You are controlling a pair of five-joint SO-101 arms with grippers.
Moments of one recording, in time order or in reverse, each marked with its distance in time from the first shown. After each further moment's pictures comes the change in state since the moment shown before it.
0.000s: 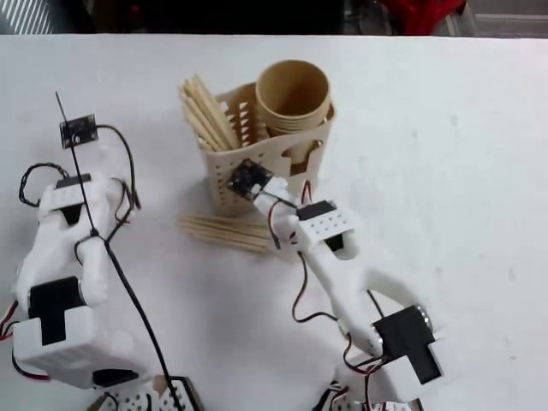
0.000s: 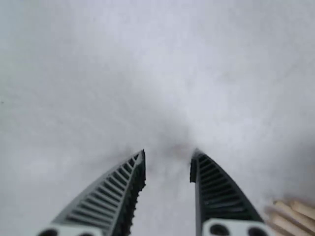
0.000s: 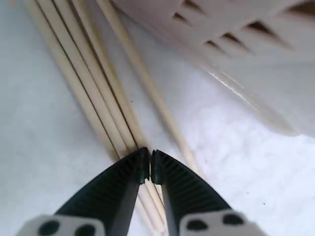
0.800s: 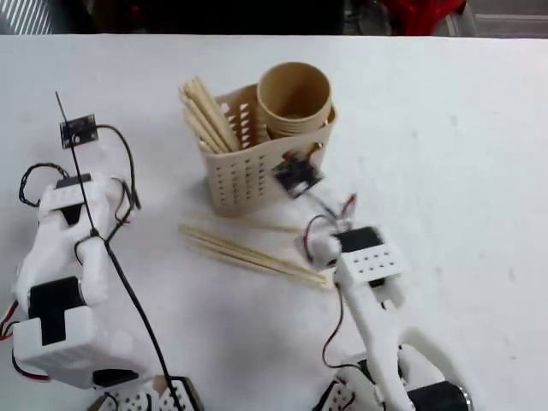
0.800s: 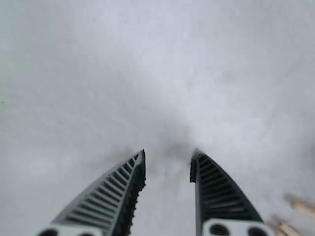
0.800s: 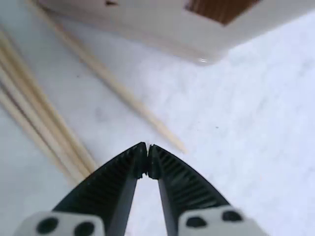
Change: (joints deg) left arm 0.0 0.0 0.0 0.0 0.0; right arm 11.1 -26.4 12.5 -0.4 -10.3
